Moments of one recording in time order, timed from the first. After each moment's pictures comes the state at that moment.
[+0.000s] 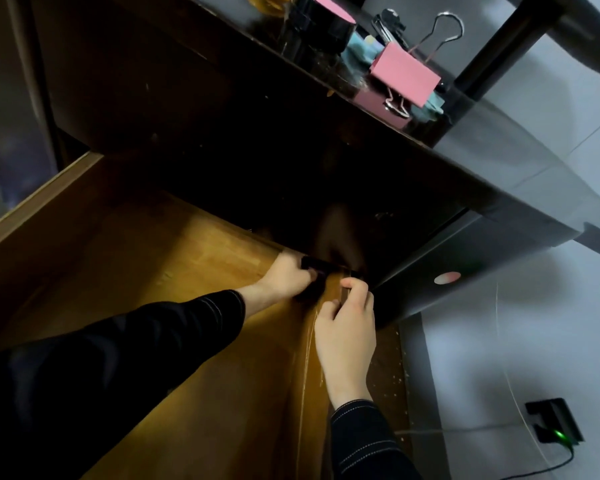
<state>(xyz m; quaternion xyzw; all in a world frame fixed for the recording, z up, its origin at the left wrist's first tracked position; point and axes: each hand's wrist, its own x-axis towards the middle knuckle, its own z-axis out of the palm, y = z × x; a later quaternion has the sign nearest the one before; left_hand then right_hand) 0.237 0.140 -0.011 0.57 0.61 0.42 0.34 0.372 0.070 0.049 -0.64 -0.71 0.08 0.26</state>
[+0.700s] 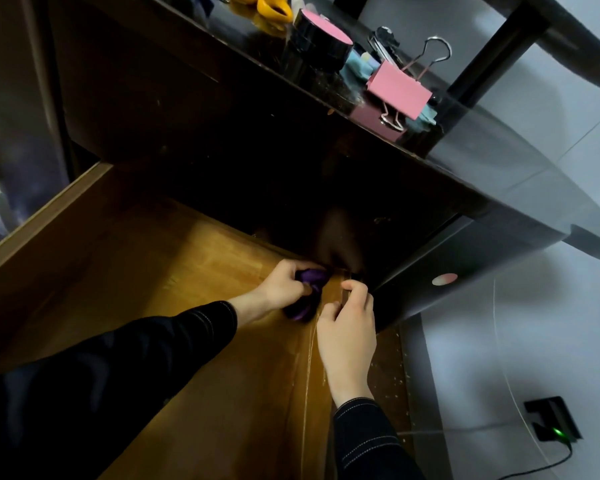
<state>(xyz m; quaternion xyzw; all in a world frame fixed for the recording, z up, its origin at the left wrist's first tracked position) 0.231 0.117 0.006 0.51 0.55 0.45 0.49 0.372 0.068 0.049 -0.64 -0.72 0.08 0.26</state>
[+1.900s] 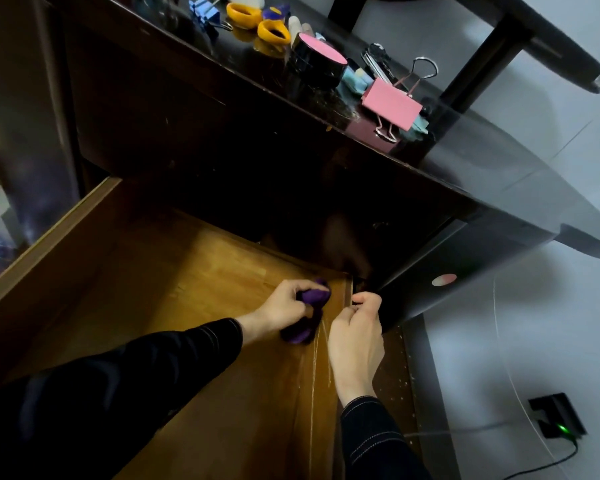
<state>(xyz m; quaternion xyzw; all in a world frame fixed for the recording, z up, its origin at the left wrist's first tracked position) 0.239 0.093 0.004 0.48 0.51 0.47 0.54 0.373 0.064 0.049 -0.69 -0.65 0.11 0.29</state>
